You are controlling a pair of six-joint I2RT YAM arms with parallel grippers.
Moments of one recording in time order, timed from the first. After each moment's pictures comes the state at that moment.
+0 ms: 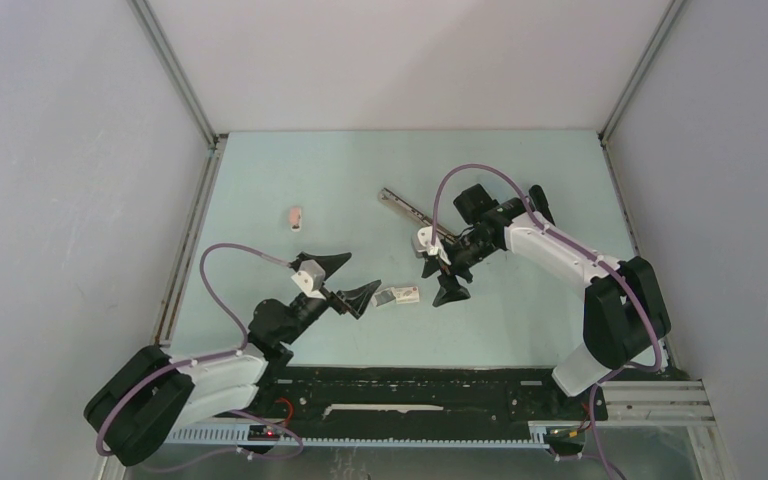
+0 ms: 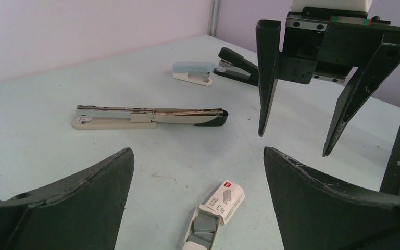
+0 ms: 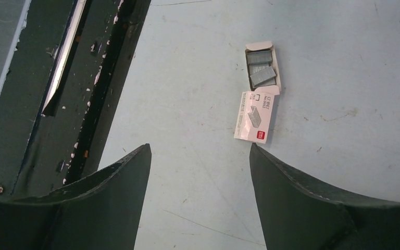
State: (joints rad) left arm -0.67 1.02 0.01 1.22 0.13 -0.13; right arm 0.53 1.59 1.18 -0.89 -0.93 -1.17
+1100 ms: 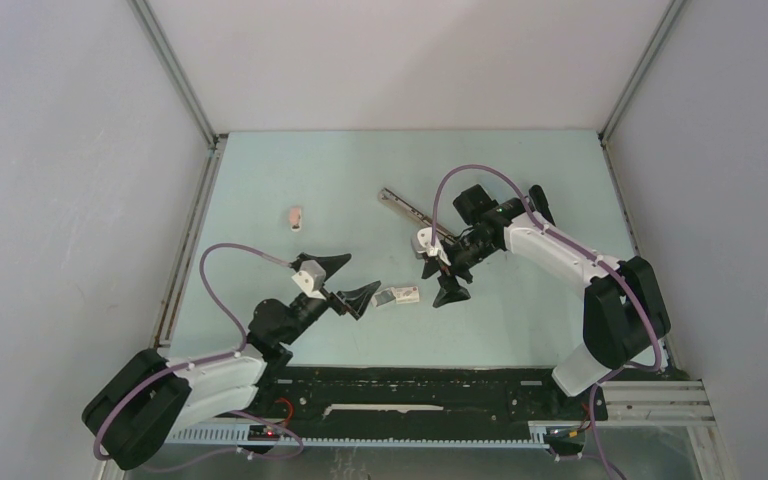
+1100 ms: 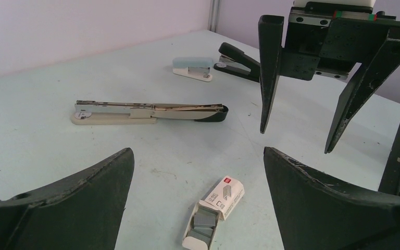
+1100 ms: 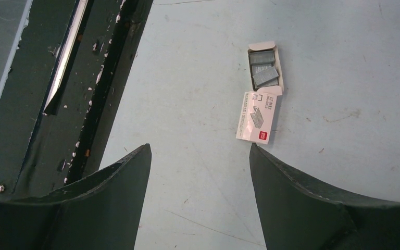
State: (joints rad) left arm -0.67 0.99 0.01 1.18 0.13 -0.13; right arm 0.53 1.59 1.18 -0.90 -0.93 -1.18
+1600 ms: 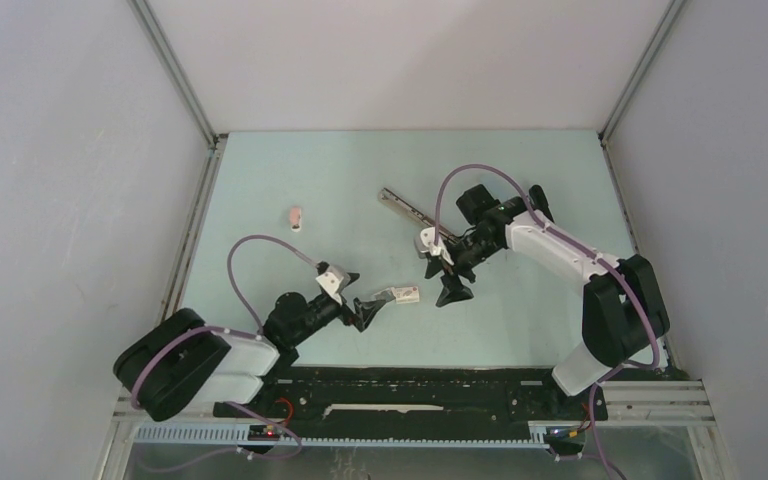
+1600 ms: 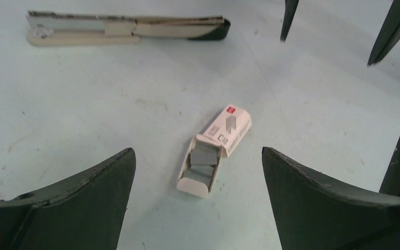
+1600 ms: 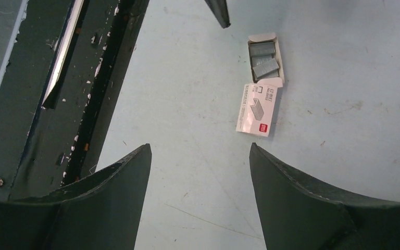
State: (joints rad) left arm -0.68 1.25 0.01 1.18 0.18 -0.09; right arm 0.51 1.60 1.18 -0.93 -0.92 -1.21
